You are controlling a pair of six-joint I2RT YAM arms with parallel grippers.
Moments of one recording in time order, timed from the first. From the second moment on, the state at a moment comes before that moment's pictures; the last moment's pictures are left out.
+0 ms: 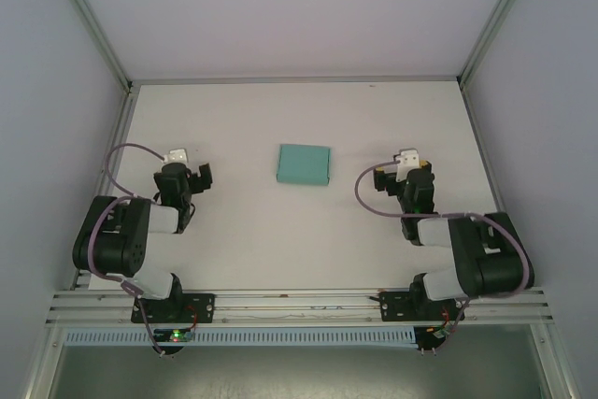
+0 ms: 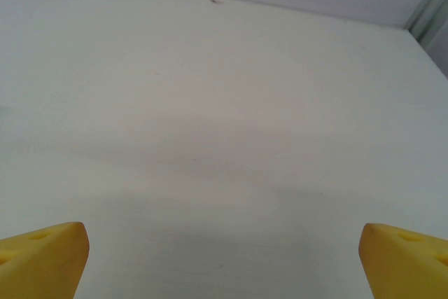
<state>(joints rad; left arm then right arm) 0.00 1.56 0.35 0.71 -0.15 -0.13 0.06 1.47 0.28 0.84 0.08 -0.07</state>
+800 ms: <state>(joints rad) 0.00 1.56 0.35 0.80 -0.13 -0.10 0.00 1.52 0.32 0.90 0.04 0.00</state>
